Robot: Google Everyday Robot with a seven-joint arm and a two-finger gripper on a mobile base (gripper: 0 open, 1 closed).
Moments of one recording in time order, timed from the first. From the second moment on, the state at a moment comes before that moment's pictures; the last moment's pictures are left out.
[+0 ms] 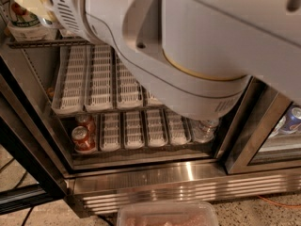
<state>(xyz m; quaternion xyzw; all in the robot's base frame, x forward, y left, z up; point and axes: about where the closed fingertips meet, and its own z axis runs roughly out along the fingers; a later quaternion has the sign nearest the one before) 0.469 0.135 1.150 -0.34 0.60 0.21 0.69</state>
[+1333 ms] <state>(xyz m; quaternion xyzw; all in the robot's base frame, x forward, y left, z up) 0.442 0.064 1.096 -0.33 0.63 0.28 0.64</state>
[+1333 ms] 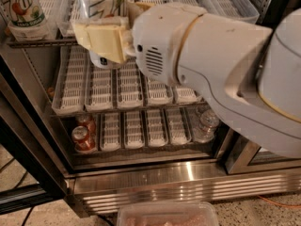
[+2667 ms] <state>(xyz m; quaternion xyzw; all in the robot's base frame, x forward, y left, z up) 0.405 0.044 1.055 -0.41 0.64 0.38 0.52</state>
